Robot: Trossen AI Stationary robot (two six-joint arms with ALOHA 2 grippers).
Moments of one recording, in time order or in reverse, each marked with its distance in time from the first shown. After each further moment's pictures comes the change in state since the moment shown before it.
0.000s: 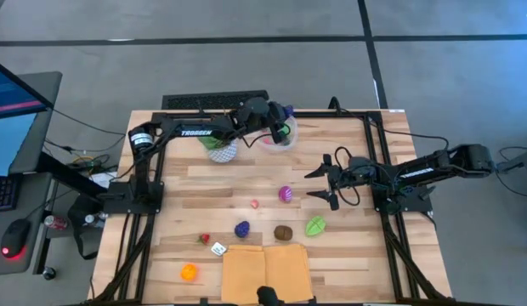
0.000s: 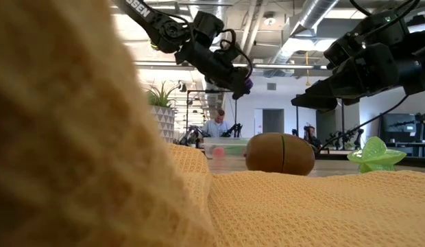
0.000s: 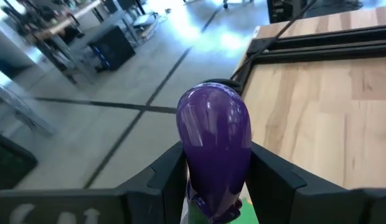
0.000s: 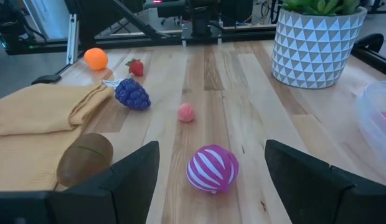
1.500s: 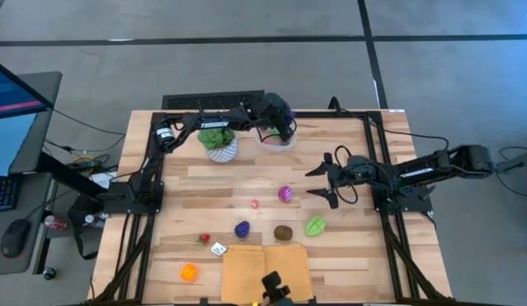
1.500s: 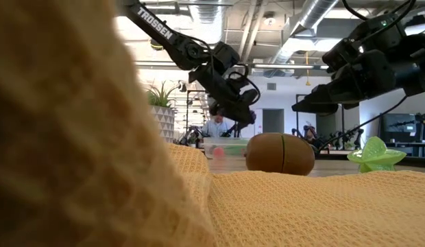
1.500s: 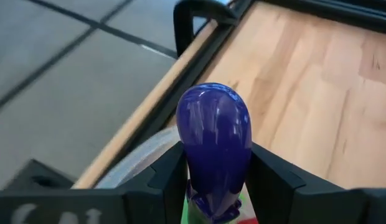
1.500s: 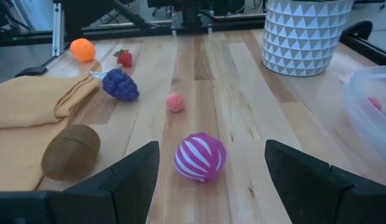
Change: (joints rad) left arm 0.067 0.248 0.278 -0.310 0.143 -0.313; right arm -0.031 0.000 0.000 -0.039 0.002 -0.004
